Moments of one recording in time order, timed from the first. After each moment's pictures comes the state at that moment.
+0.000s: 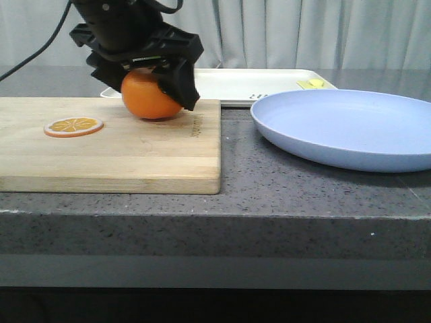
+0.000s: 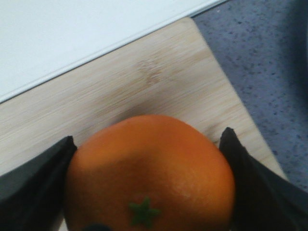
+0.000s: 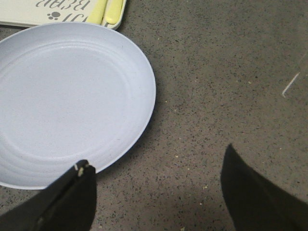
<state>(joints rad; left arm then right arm) -0.59 1.78 -1.46 0.02 0.70 -0.02 0.02 0.70 -0.71 0.00 0.68 0.01</state>
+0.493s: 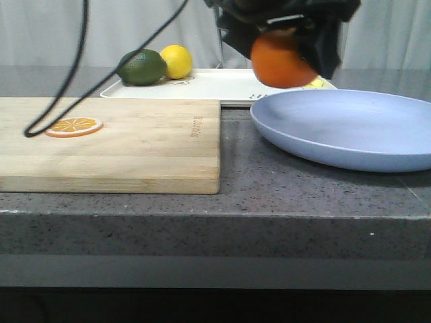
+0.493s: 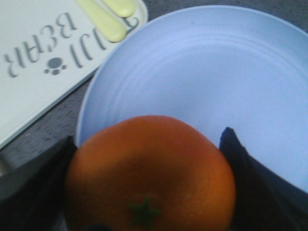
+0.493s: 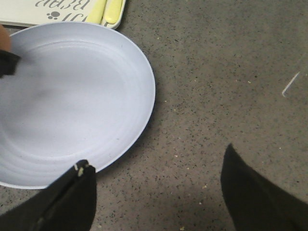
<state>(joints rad) -0.86 1.98 -1.81 0.04 0.74 0.00 0.02 0.70 -0.71 0.00 0.68 0.01</state>
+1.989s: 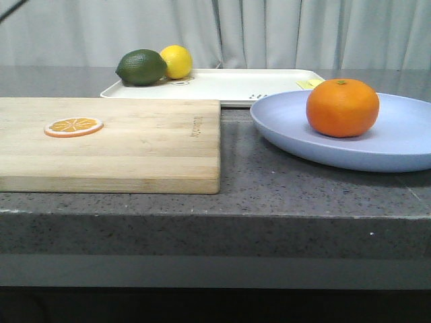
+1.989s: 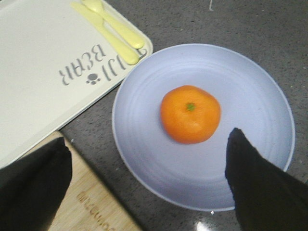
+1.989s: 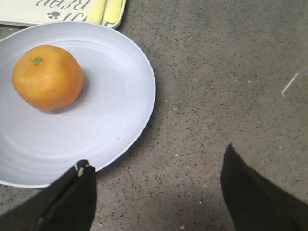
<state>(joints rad) -0.85 1.67 -1.74 0.10 0.90 -0.08 0.02 0.70 -0.71 0.00 0.68 0.01</state>
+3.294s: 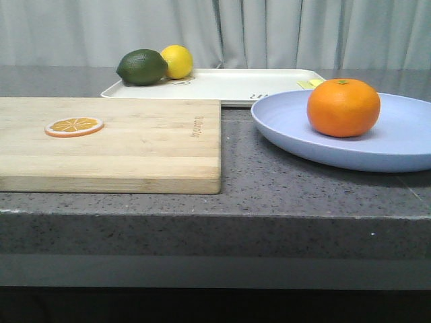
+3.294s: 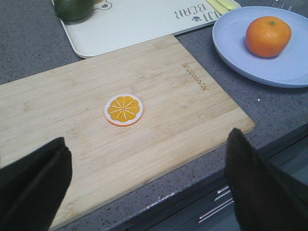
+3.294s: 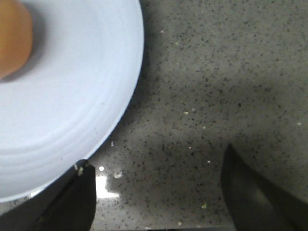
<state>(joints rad) -0.60 0.62 -0.81 0.10 0.79 -0.10 -0.01 1.06 -0.85 0.01 0.84 0.17</state>
